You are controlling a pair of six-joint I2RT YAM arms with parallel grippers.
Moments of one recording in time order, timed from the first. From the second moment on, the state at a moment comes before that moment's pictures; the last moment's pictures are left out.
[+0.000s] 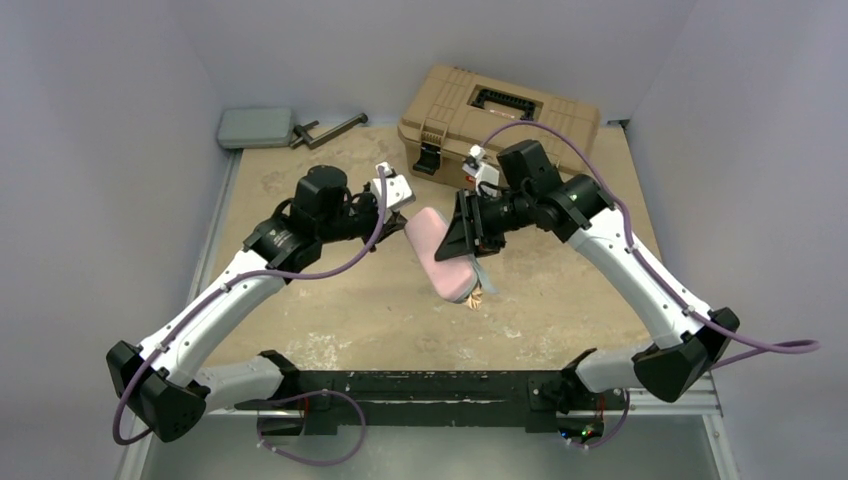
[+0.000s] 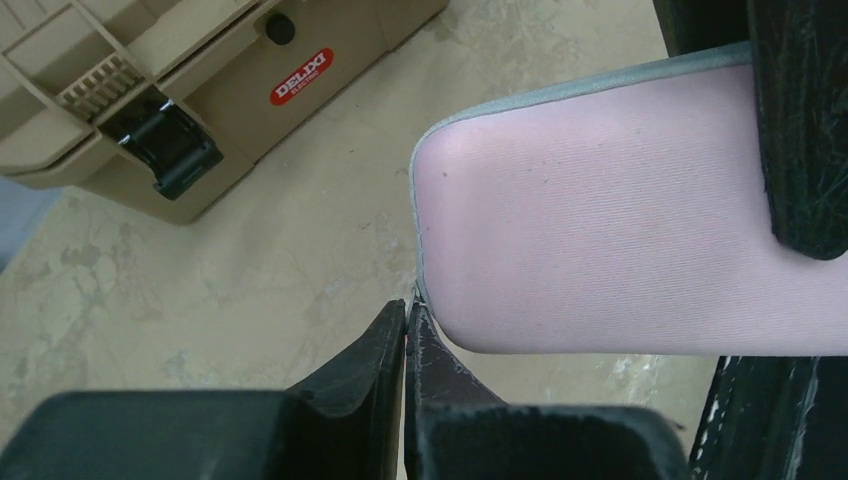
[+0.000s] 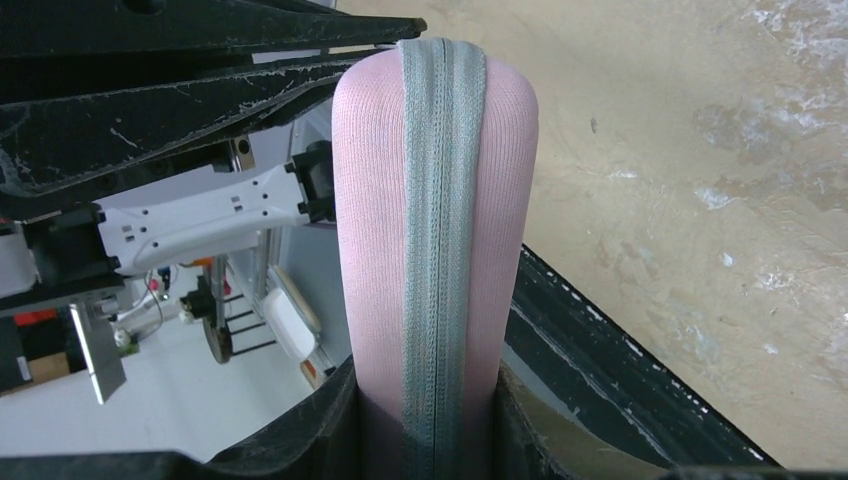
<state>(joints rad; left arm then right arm) -0.62 1.14 1.14 -0.41 0.37 0.27 0.61 1.36 1.51 -1.00 -0.63 0.61</state>
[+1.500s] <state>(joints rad) -0.96 1.03 1.22 -0.97 0.08 1.22 0.89 1.72 1.66 -1.16 -0.78 0.43</state>
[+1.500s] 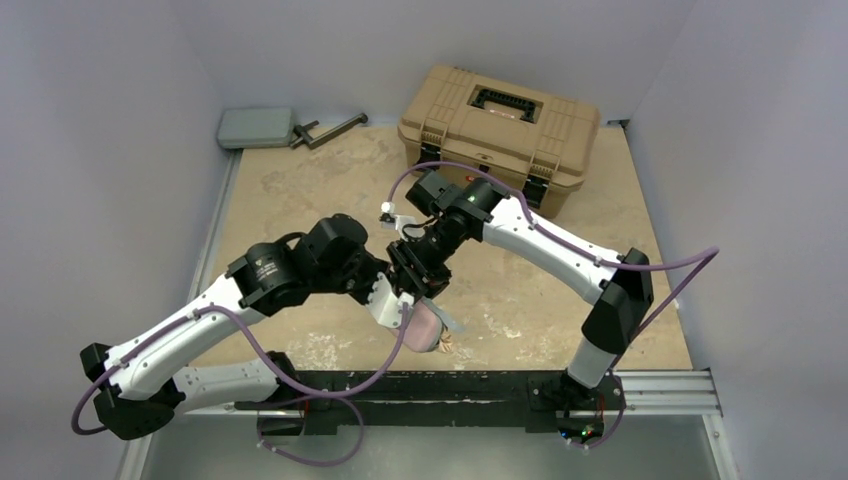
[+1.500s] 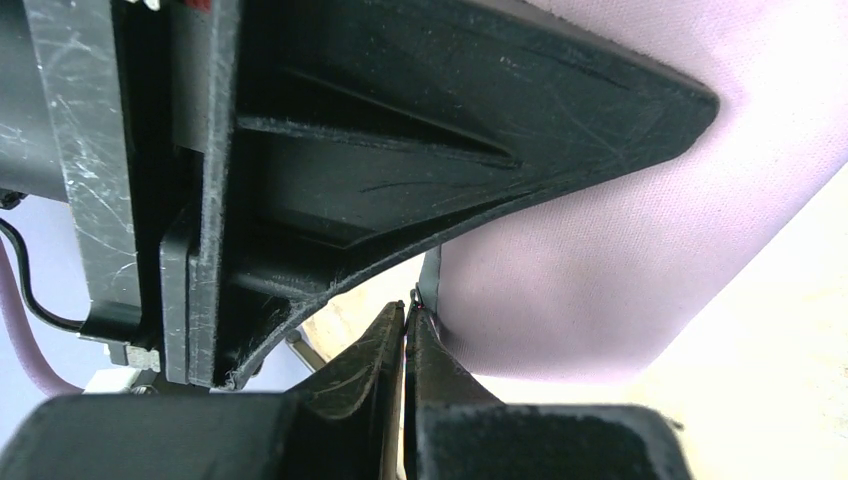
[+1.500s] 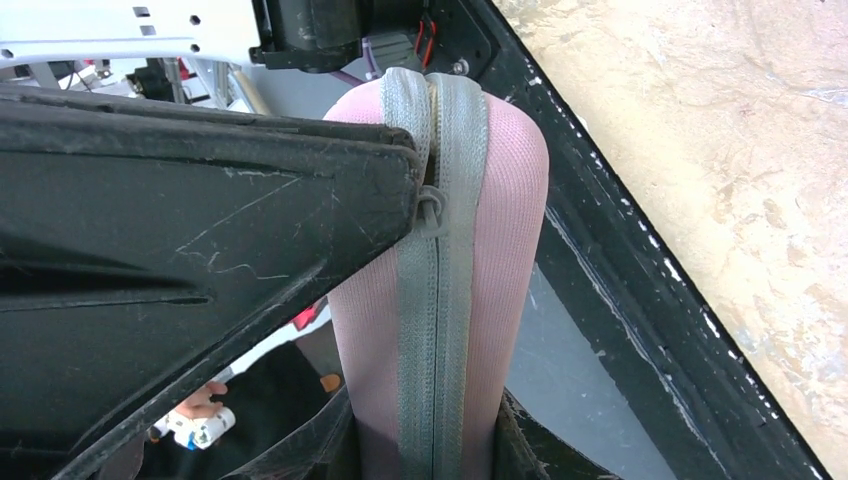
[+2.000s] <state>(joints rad) -0.97 1.00 1.22 -0.89 0.00 1.15 0.90 1.69 1.65 -1.12 -0.74 0.48</state>
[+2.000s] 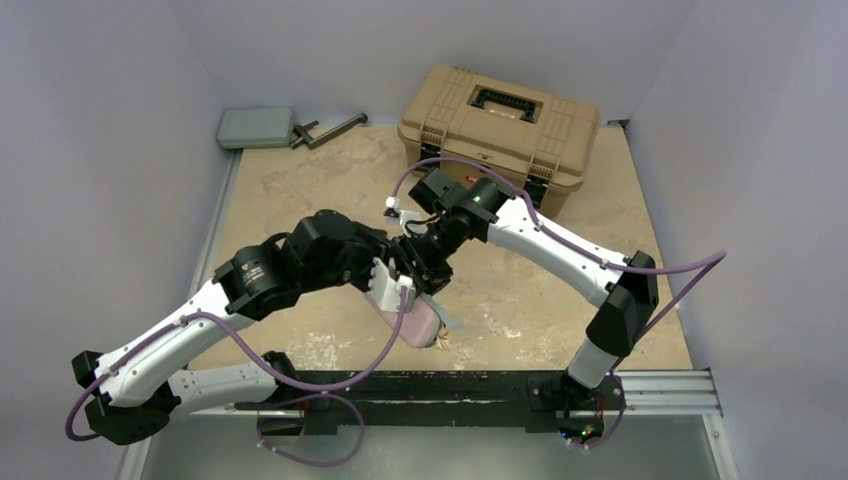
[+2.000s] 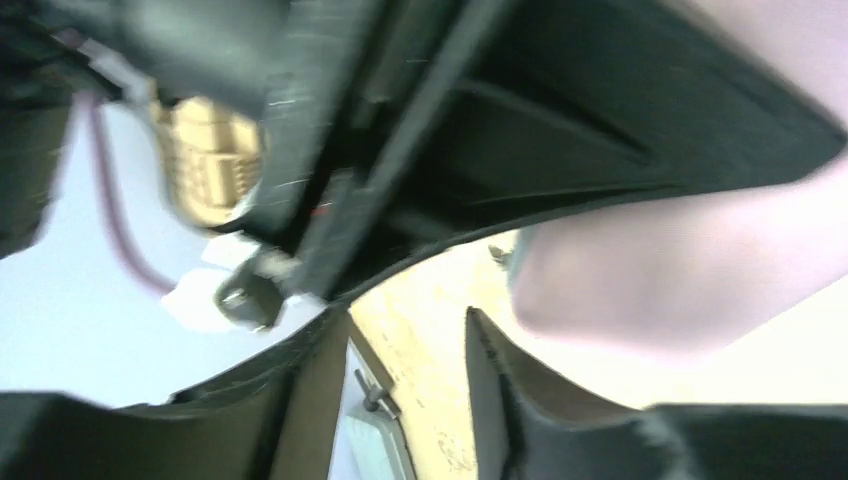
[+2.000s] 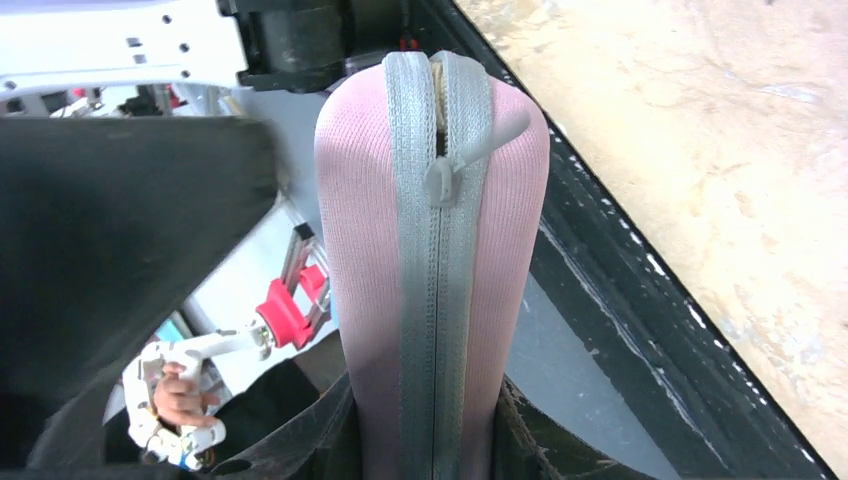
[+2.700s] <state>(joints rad) -0.81 0.89 1.23 -0.71 -0.09 1.00 0.80 1.66 1.63 -1.12 -0.54 0.56</state>
